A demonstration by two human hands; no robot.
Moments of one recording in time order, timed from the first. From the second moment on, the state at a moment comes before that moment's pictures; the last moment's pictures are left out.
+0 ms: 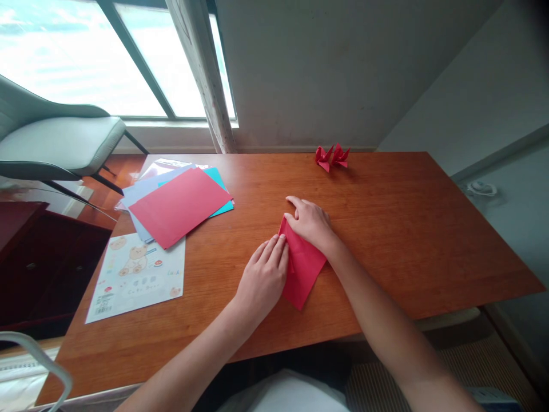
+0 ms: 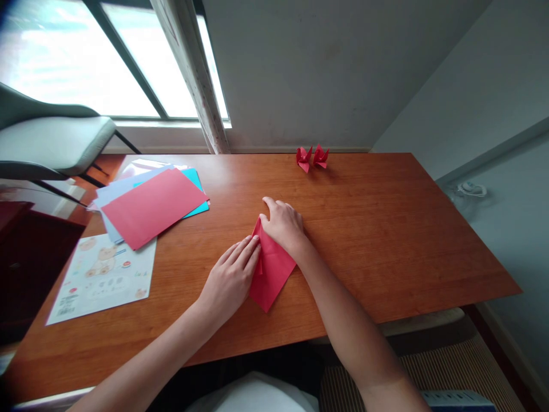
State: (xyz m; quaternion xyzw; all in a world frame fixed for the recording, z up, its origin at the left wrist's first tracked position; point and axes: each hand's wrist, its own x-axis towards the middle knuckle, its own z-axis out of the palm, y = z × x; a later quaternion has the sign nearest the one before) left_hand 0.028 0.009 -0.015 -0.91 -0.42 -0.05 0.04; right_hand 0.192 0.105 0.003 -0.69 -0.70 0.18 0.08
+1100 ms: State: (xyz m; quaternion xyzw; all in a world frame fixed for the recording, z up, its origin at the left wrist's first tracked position) left_hand 0.030 0.009 -0.018 -0.91 -0.41 -0.06 0.07; right_hand 0.194 0.098 0.001 -0.66 -0.74 0.14 0.07
